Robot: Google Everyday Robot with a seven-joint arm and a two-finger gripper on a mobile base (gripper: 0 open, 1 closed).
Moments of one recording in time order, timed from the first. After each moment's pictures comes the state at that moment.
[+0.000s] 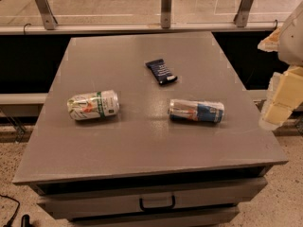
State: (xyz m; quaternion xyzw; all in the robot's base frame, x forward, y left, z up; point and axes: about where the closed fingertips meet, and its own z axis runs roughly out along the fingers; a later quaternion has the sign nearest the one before) arm 0.438 -0.217 0.976 -0.60 0.78 -0.03 0.16
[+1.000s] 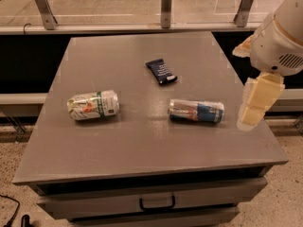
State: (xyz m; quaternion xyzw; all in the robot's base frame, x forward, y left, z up) arm 0.458 -0.184 0.951 -0.64 0.75 -0.01 0.17
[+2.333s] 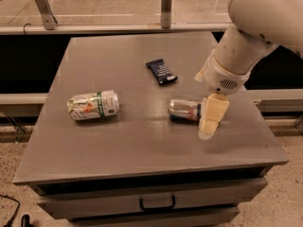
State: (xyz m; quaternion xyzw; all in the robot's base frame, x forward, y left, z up) arm 0.501 -0.131 0.855 -0.67 0.73 0.04 0.13
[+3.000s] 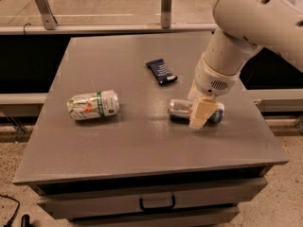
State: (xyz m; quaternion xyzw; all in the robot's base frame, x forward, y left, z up) arm 0.506 -0.122 0.843 -0.67 0.73 0.04 0.10
